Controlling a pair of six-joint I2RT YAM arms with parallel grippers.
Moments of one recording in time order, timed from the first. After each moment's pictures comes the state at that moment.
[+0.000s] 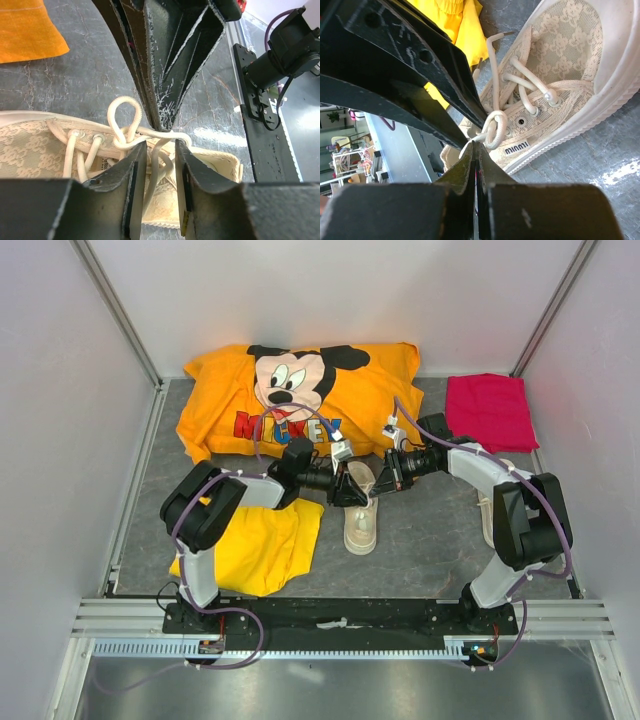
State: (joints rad) left arm -0.62 1.93 0.93 0.68 1.00 -0.18; right arm 0.24 1.68 1.08 -0.51 -0.95 0.05
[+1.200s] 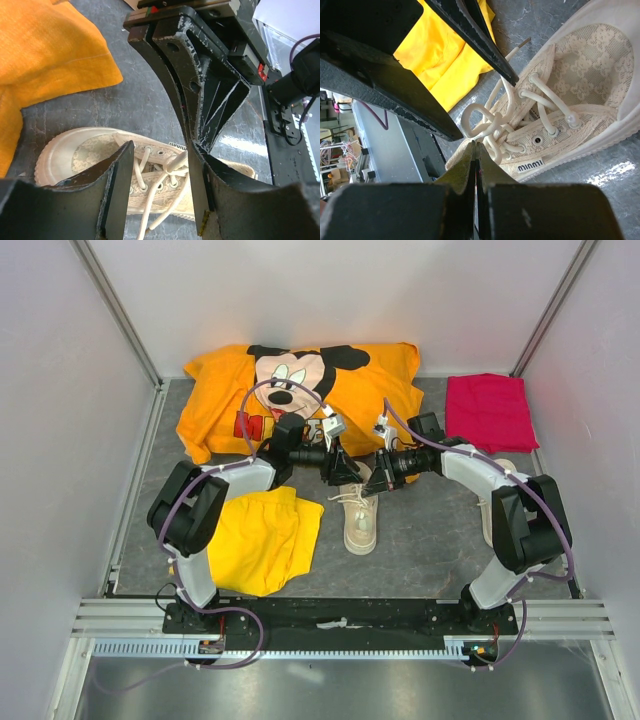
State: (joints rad) left arm -0.55 1.85 1.07 0.45 0.96 -0.08; right arm 0.30 1.67 1.08 -0.46 -0.93 0.06
